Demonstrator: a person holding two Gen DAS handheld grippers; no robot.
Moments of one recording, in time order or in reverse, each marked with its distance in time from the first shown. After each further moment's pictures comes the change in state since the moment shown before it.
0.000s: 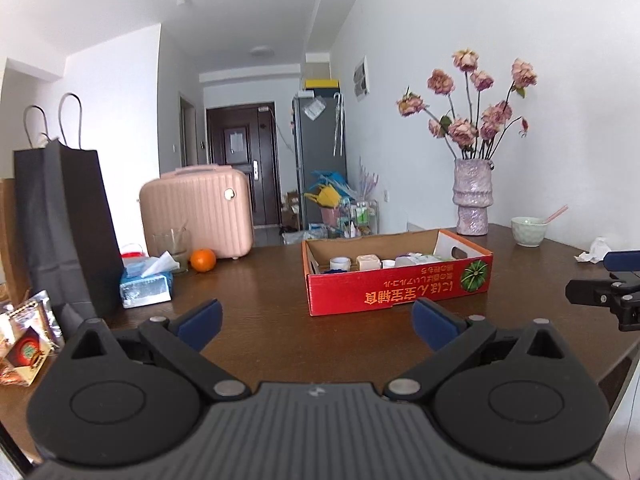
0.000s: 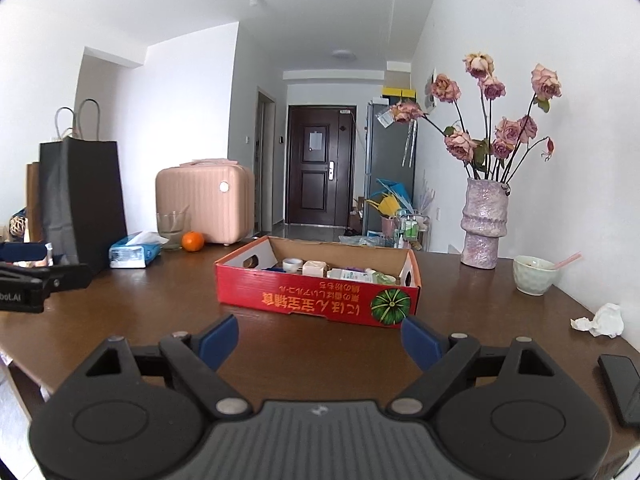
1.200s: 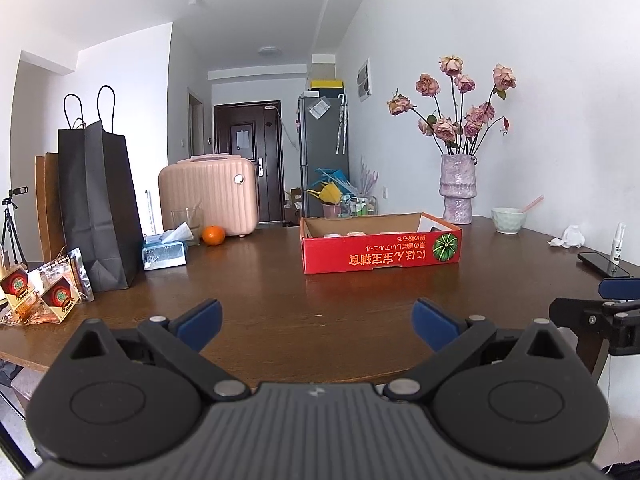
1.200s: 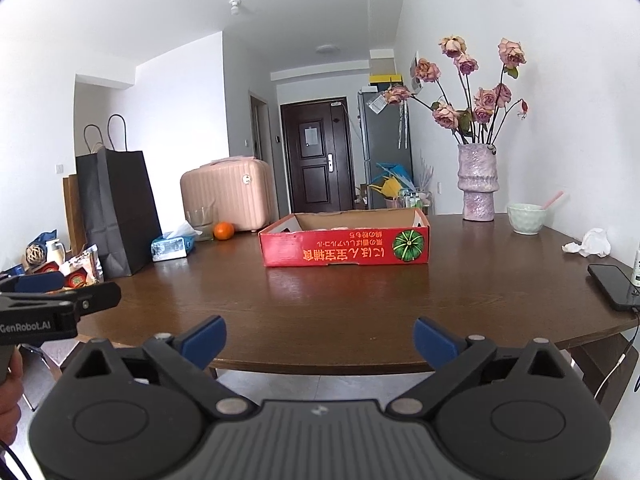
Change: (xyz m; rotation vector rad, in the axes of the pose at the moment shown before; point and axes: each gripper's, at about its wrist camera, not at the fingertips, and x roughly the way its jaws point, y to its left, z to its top) left arm -0.098 -0.015 -0.048 -0.029 0.010 0.005; right arm -0.108 0.042 -0.064 0.127 0.015 0.028
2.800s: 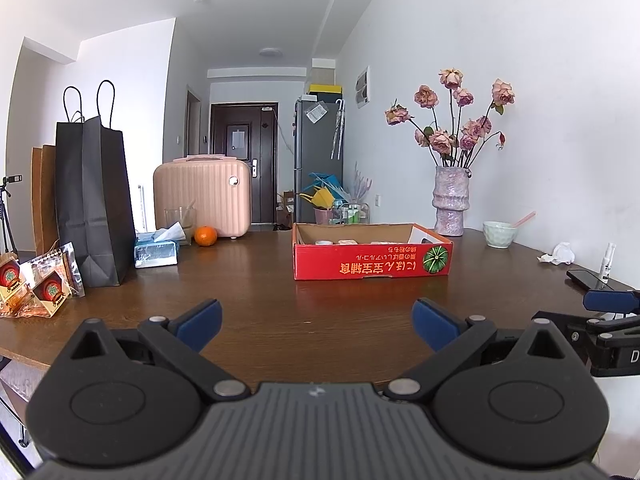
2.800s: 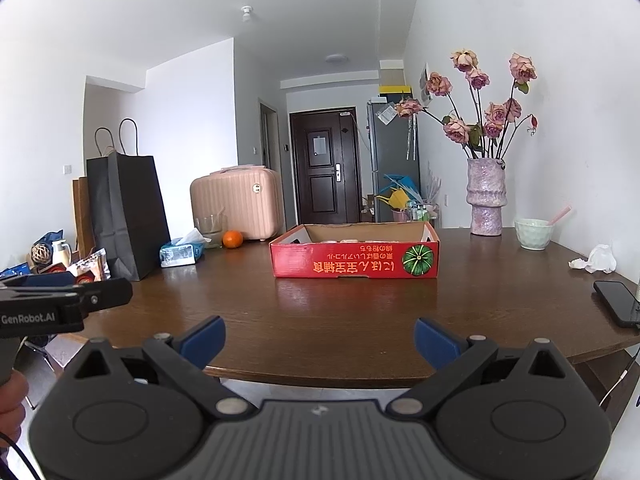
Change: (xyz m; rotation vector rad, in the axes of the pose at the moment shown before) left arm -0.004 0.004 0.009 -0.047 -0.009 -0.029; right arm -0.002 0.009 0.007 -0.027 -0.026 0.020
